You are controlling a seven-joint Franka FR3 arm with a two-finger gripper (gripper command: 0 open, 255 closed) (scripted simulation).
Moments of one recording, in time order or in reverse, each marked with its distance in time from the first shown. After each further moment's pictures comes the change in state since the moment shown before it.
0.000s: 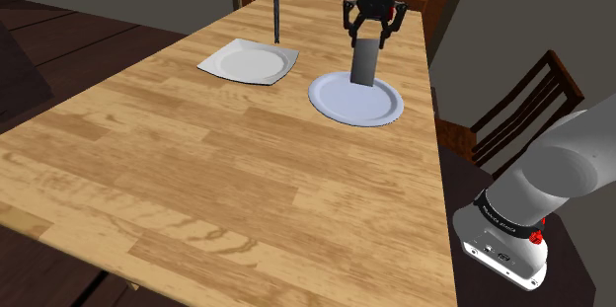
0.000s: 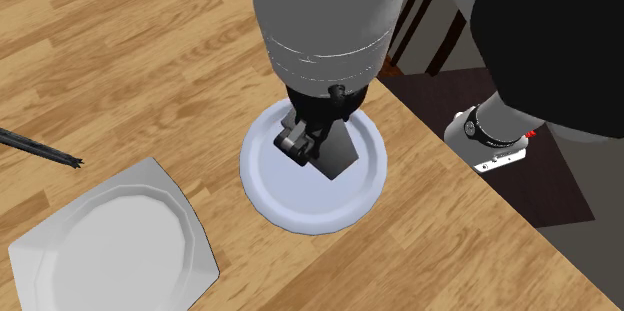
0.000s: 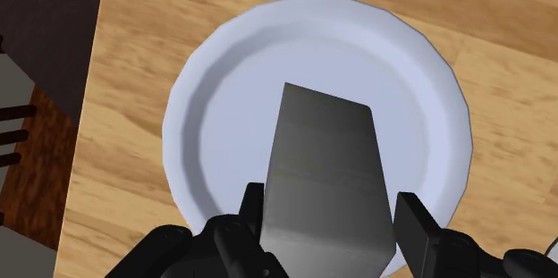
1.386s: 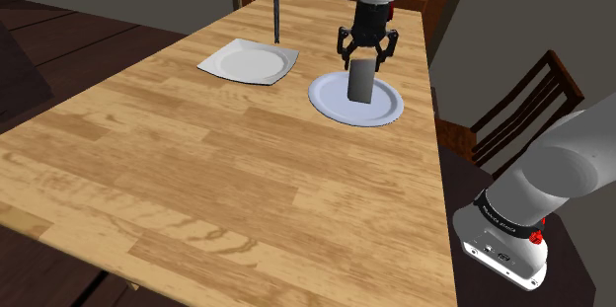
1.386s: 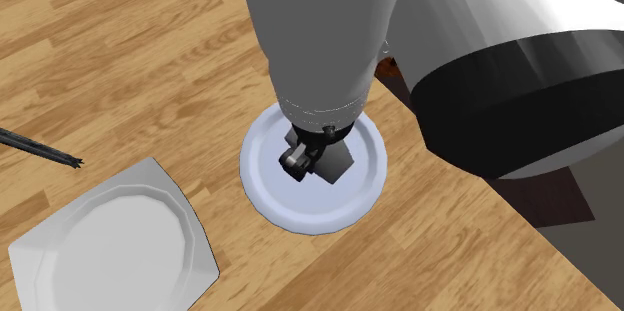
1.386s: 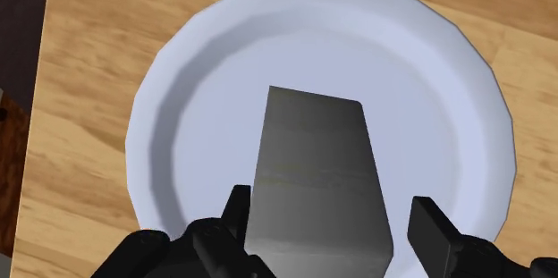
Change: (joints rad) arm 0.003 0.016 0.006 -0.157 0.000 0.178 -0.001
